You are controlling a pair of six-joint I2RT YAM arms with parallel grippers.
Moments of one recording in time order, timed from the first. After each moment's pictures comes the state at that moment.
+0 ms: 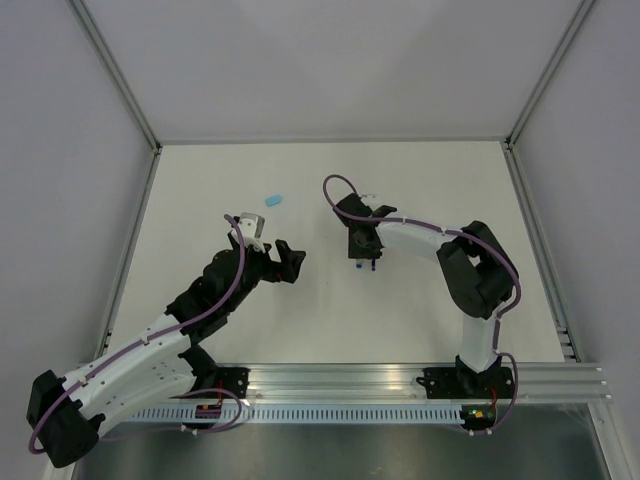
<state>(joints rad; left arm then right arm) -0.77 0.78 0.53 0.02 -0.26 -0.38 0.67 1.93 1.29 -0.56 0.31 0.68</state>
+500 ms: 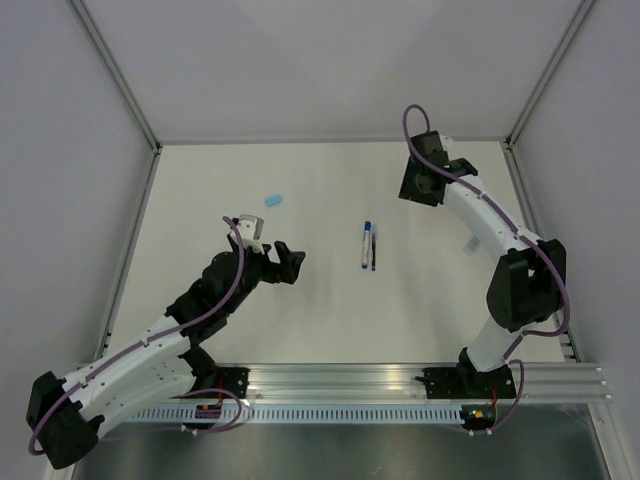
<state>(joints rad) -0.77 0.77 0.51 0.04 -0.26 -0.38 0.36 1.71 1.47 -0.69 0.27 0.52</state>
